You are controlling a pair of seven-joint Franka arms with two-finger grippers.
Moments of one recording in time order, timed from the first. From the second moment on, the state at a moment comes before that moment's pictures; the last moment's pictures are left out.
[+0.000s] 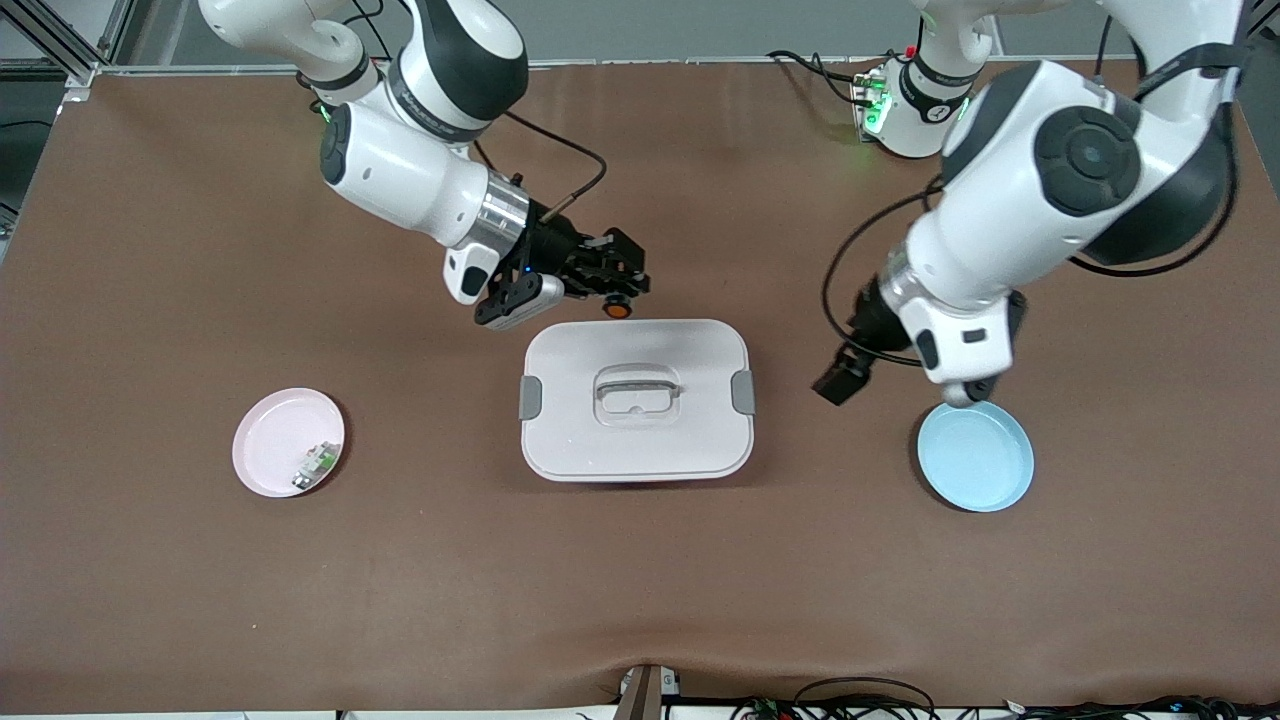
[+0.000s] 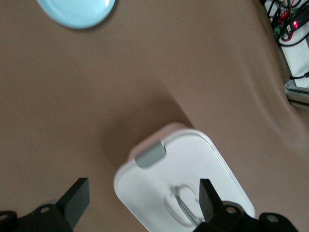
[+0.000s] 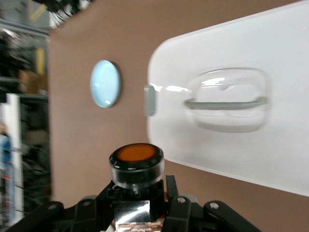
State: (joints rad) left arm 0.07 0.40 -0.58 -1.34 0.10 1.76 -1.41; right arm 0.68 0.17 -0.07 -1.85 0.75 2.33 0.11
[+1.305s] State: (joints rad) left arm 0.42 0.29 -0.57 -1.34 0.25 1.62 -0.46; right arm 0.18 0.08 -0.08 -1.87 0.05 1.94 -0.89
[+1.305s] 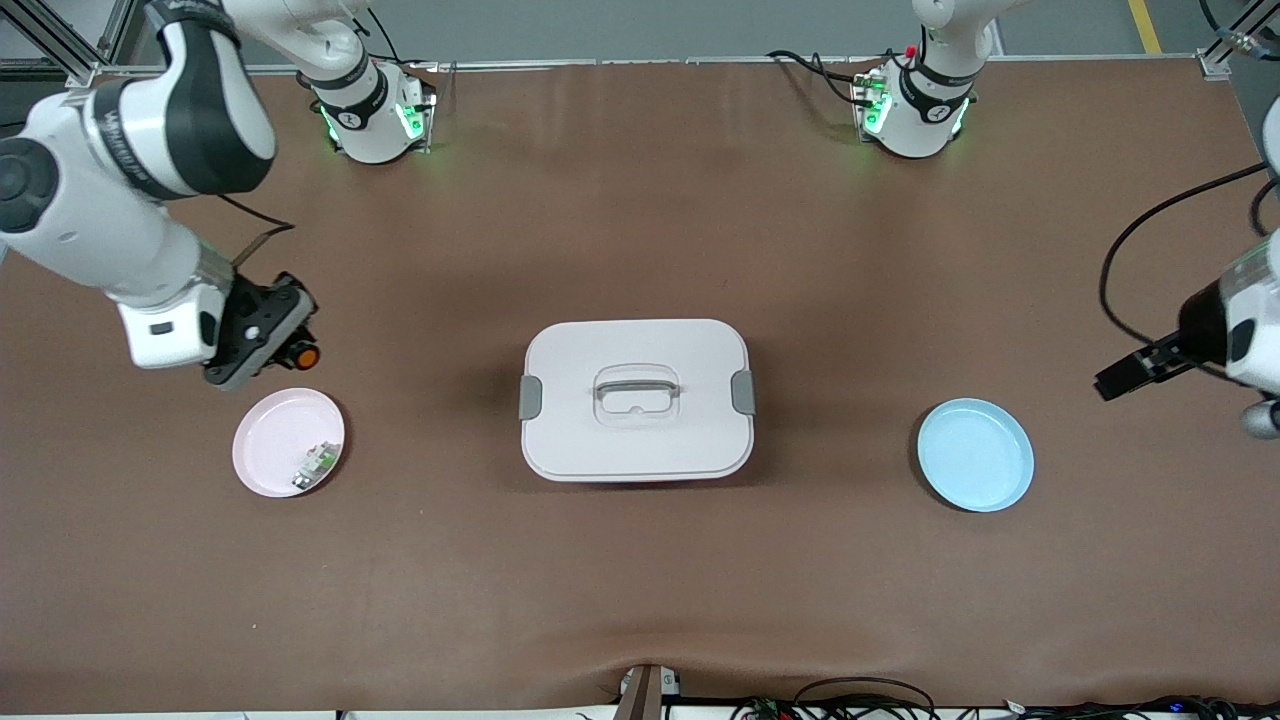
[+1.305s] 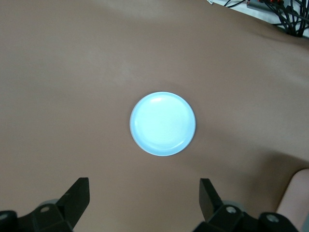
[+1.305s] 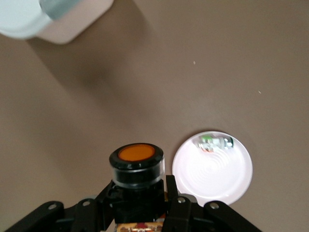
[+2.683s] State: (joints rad) left arm -0.03 -0.09 -0.03 -1.62 0.05 1.57 -0.19; right arm -0.06 0.34 -0.08 -1.91 -0.02 2.24 -1.22
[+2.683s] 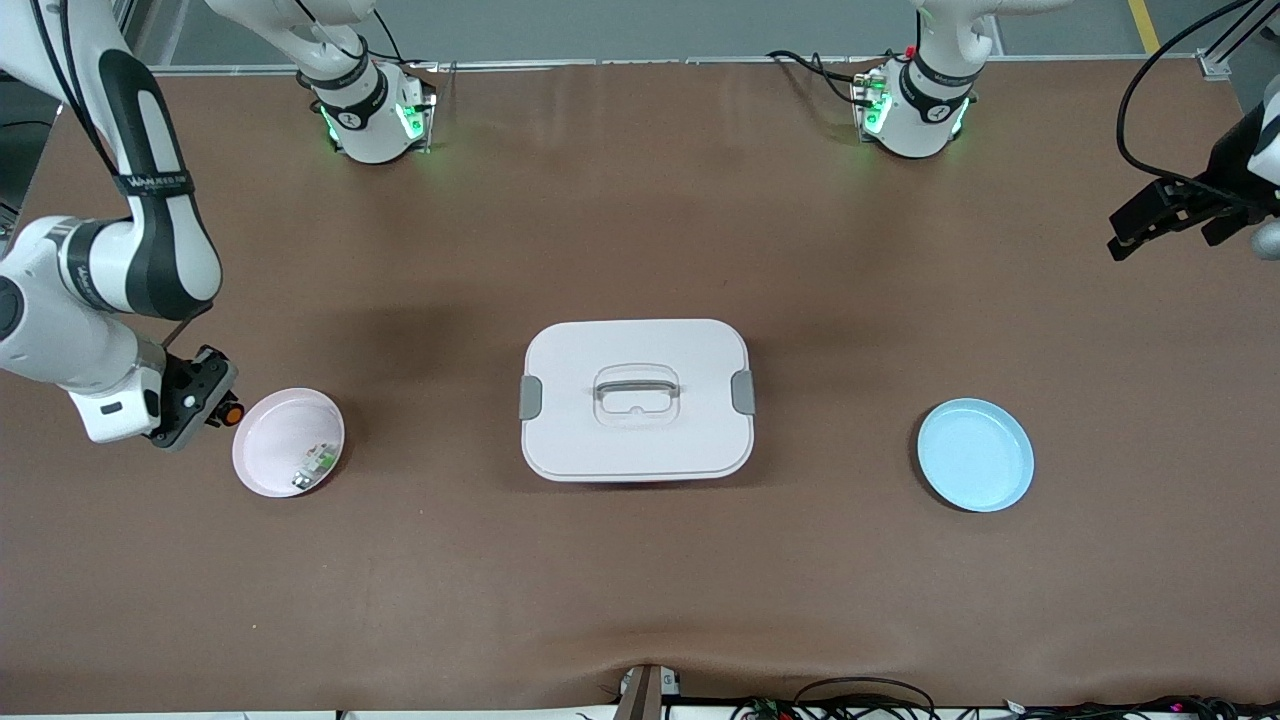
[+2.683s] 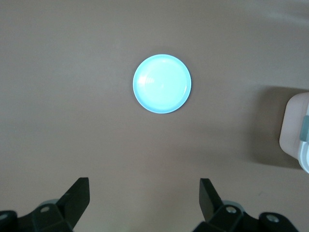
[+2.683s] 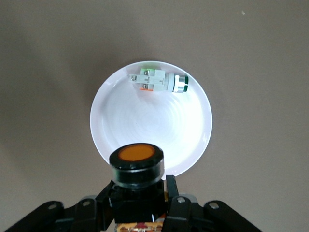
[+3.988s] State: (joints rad) left arm -0.05 -0.11 -0.04 -1.62 0.04 1.53 -0.11; right arm -0.06 0.59 -0.06 -1.89 -0.02 2.52 -1.22
